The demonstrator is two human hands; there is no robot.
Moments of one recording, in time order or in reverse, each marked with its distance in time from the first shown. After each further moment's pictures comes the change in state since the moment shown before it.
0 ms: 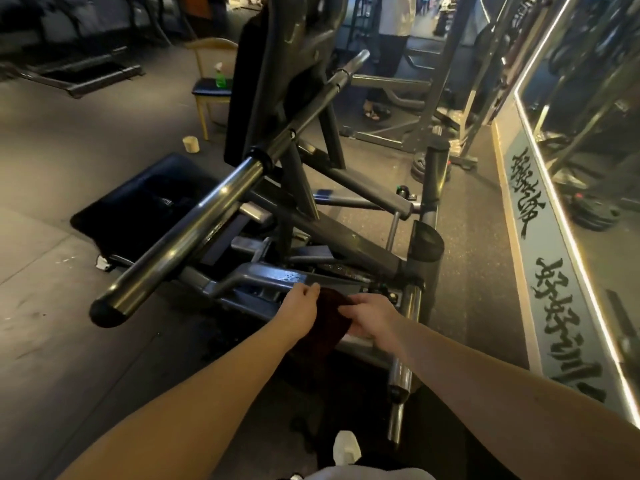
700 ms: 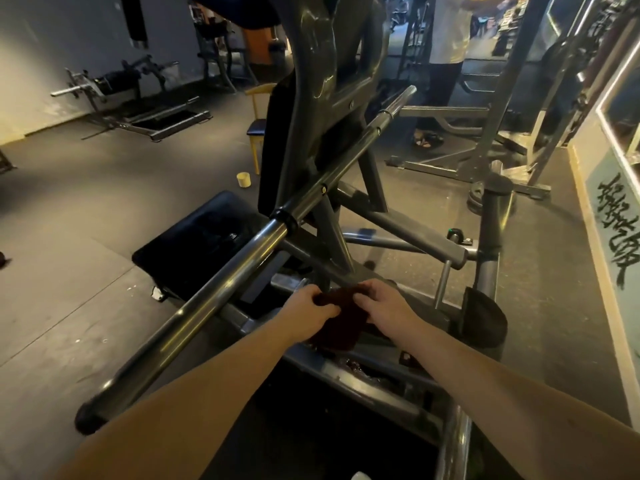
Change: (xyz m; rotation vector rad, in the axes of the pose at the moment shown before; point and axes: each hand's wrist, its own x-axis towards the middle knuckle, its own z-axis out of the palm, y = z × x) left_hand 0.093 0.105 -0.055 0.261 0.059 0.149; right_hand 0.116 -0.131 0.000 -0.305 -0.085 -0.383
